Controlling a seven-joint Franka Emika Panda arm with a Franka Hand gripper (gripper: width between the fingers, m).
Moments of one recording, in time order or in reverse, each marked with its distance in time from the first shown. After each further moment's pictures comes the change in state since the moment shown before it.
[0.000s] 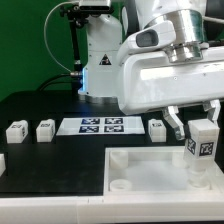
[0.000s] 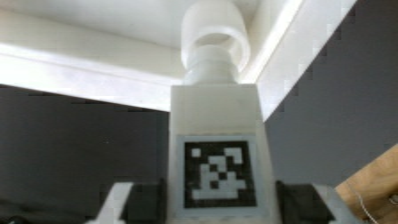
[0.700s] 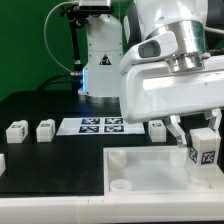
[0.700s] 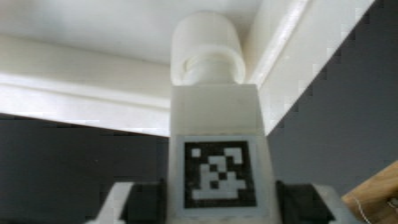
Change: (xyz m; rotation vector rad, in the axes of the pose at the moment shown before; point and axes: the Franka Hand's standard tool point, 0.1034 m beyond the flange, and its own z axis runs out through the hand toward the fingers) arm -0.010 -0.003 0.014 0.003 0.002 0.002
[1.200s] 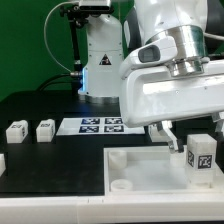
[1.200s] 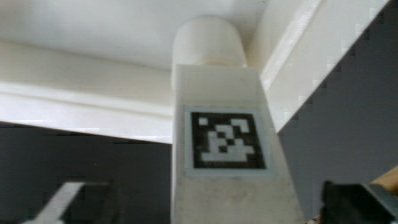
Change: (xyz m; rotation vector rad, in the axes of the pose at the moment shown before) arm -0.001 0.000 0.001 -0.001 0.007 0.000
